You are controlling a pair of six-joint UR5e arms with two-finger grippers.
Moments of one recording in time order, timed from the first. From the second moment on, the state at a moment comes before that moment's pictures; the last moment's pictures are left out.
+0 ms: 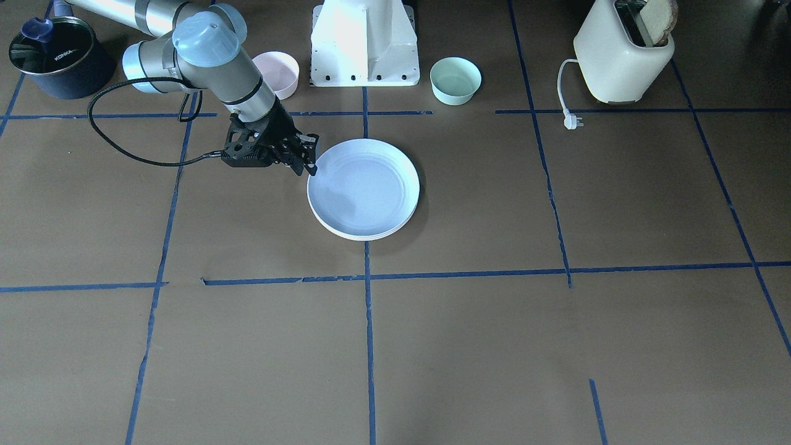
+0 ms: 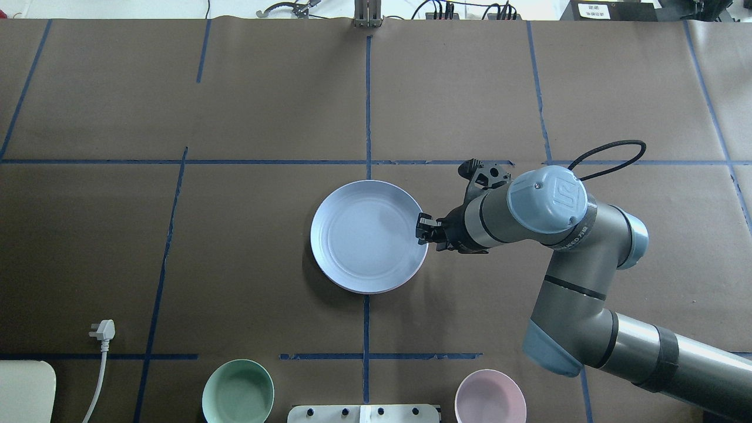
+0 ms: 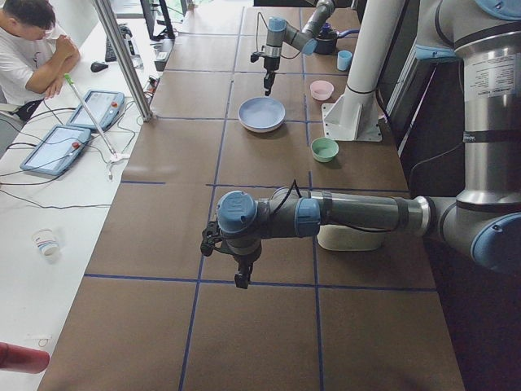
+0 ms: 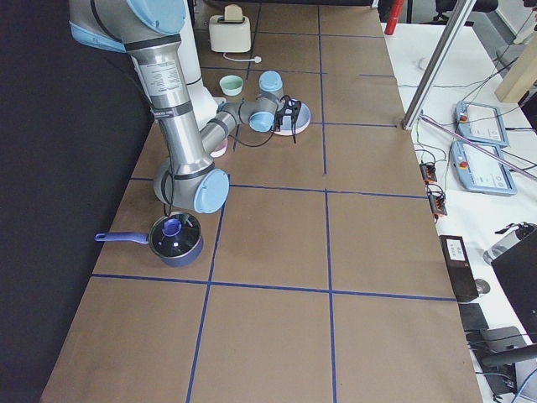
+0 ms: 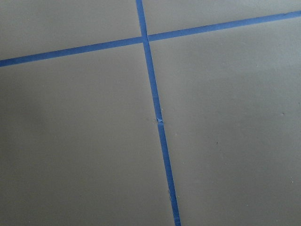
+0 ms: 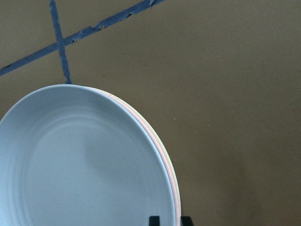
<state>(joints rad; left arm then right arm) -1.59 -1.44 -1.76 -1.45 -2.41 0.24 0.51 -1.17 1.78 -1.12 1.90 1.58</state>
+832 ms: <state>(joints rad) -1.58 -1.45 -1.74 -1.44 -2.39 0.24 1.01 -1.27 1.77 -1.56 2.23 0.70</state>
